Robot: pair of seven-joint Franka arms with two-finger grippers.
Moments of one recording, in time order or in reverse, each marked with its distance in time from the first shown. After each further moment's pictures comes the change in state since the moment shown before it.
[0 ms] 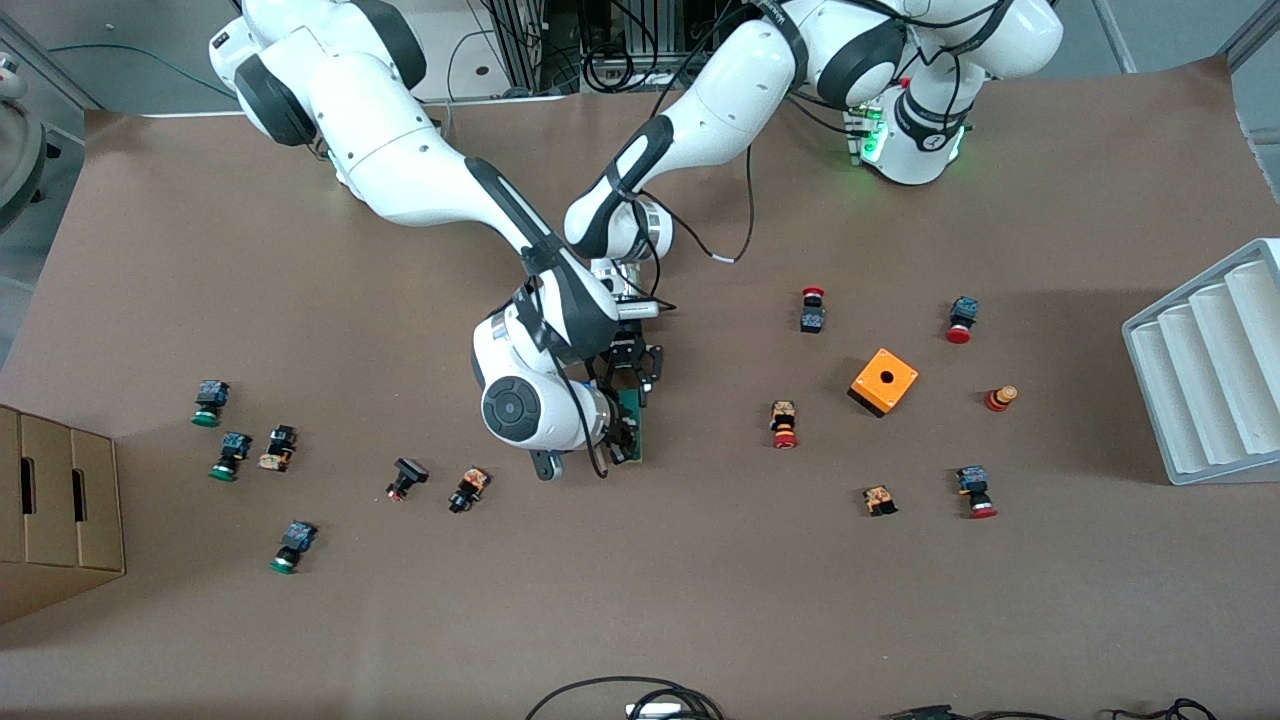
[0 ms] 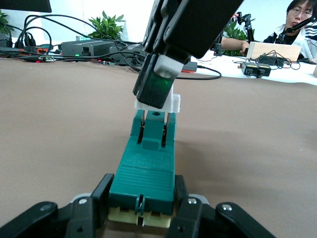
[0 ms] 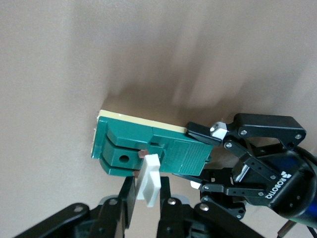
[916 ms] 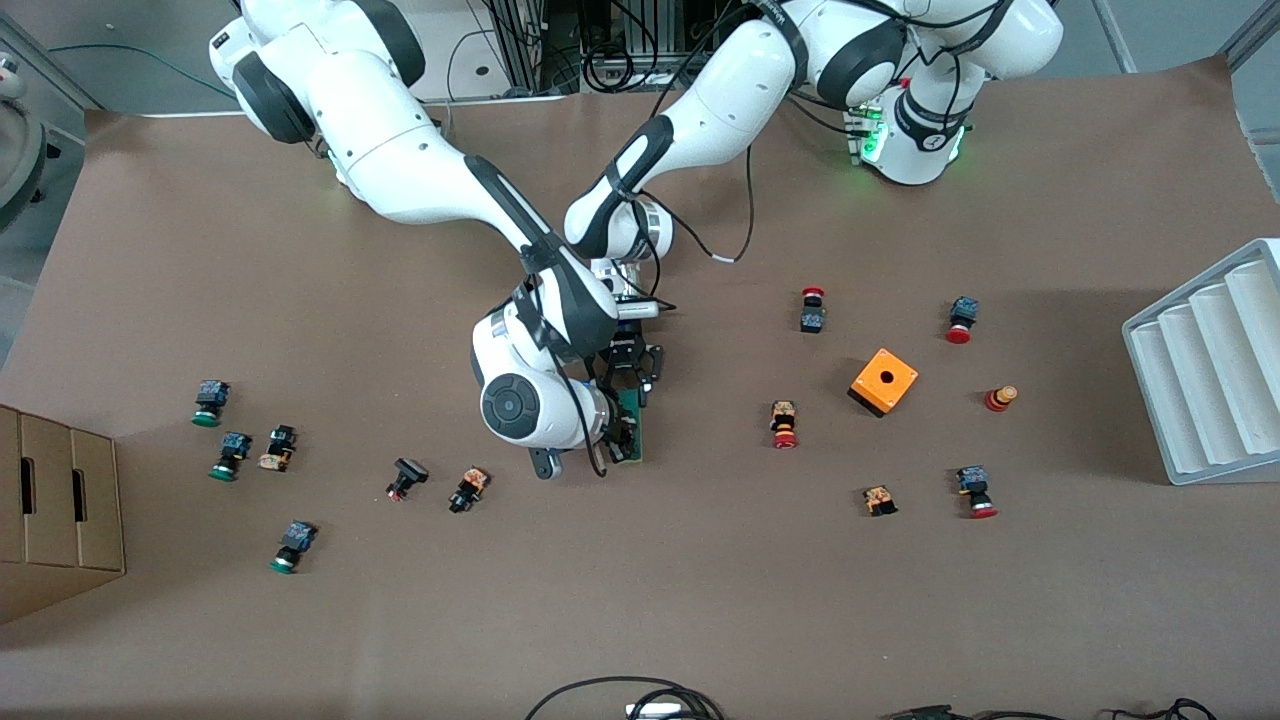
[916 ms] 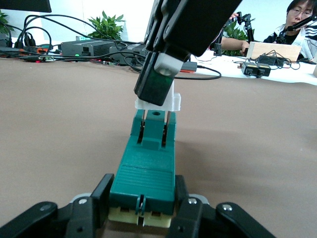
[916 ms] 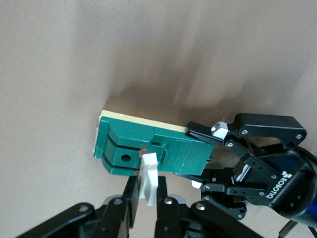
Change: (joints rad) left arm 0.000 0.000 0.000 0.000 0.000 0.001 0.000; right arm 0.002 -0.008 0.000 -0.009 -0.008 0.010 0.000
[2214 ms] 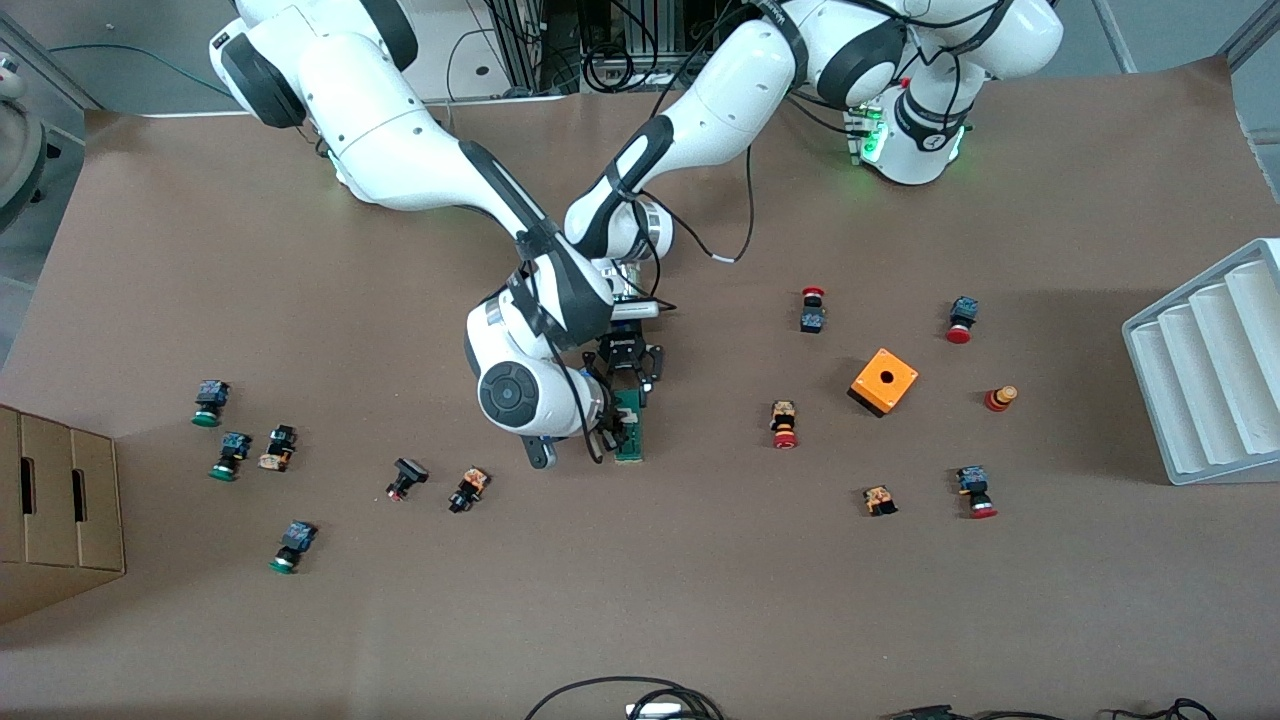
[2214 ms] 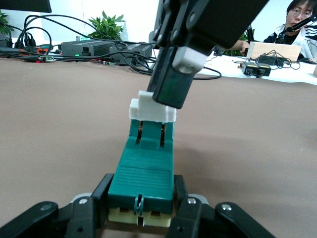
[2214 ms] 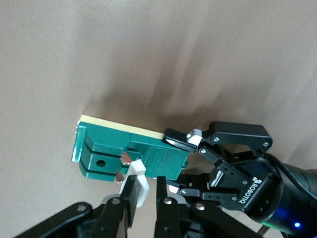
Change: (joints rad) left arm 0.000 0.000 0.000 0.000 0.000 0.000 0.001; right arm 0.015 -0.056 -0.004 -0.077 -0.025 -0.016 -0.016
